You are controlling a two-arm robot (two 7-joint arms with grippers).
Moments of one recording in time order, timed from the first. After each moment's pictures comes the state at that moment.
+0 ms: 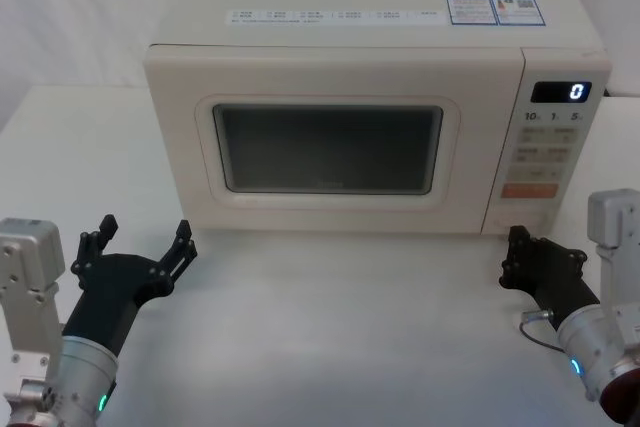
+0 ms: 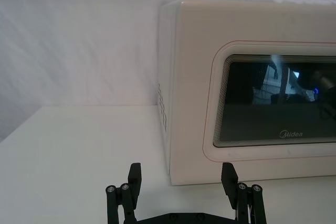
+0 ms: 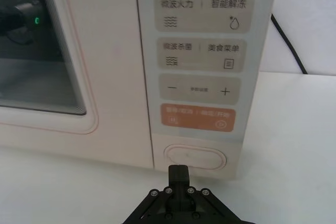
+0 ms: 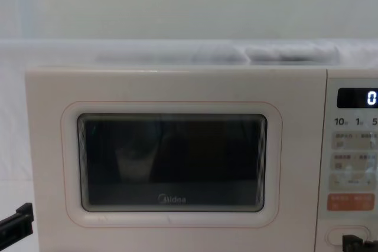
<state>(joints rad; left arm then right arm) 0.27 0.24 0.04 -1.85 -0.25 -0.02 -0.02 -0.01 0.08 -0.15 -1.56 0.09 0.09 0.10</state>
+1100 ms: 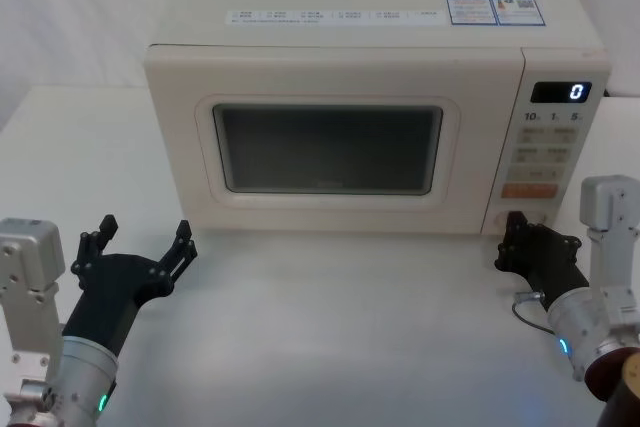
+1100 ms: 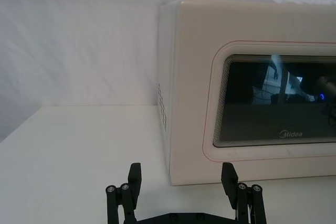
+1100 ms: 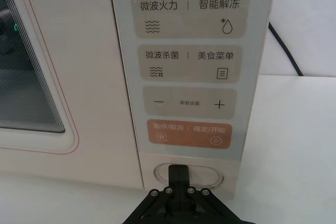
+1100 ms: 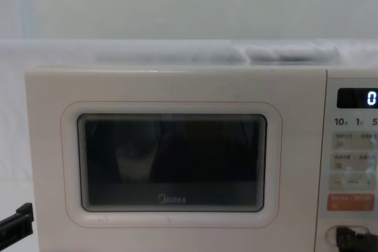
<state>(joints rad) 0.27 0.24 0.04 -1.85 -0.25 -0.02 -0.02 0.07 0.04 -0.13 -1.46 0.08 0.06 0.08</state>
